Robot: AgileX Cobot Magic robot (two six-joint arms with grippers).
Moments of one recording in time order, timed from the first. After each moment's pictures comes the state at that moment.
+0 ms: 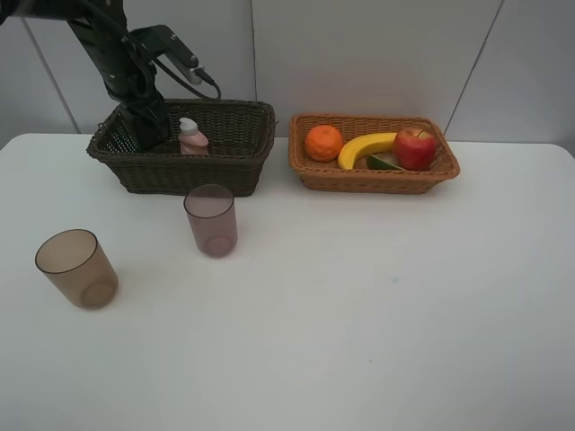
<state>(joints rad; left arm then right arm) -0.22 2.17 -1.74 0.17 0.75 0.45 -0.03 0.00 -0.52 -0.03 1.04 0.06</state>
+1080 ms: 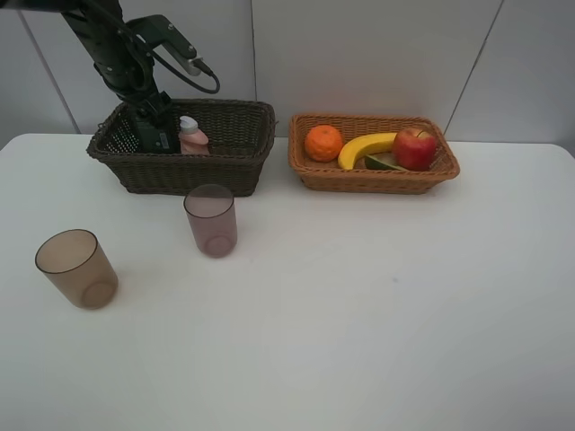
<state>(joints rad) -0.21 2.15 -1.74 0.17 0.74 0.45 -0.03 0.00 -0.52 -0.03 1.04 0.06</state>
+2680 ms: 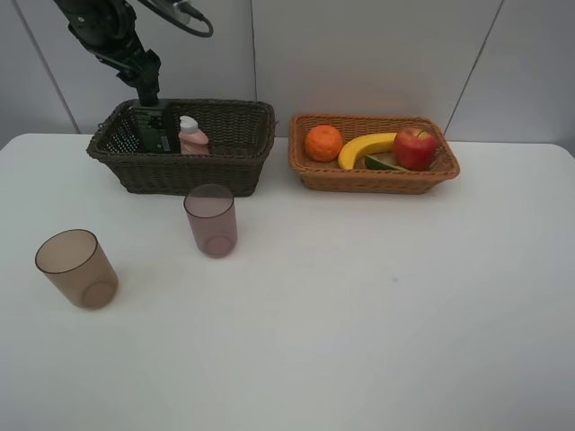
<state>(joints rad) -0.23 1.98 -1.74 0.06 0.89 0.45 -0.03 0.00 -0.52 -0.03 1.04 0.06</state>
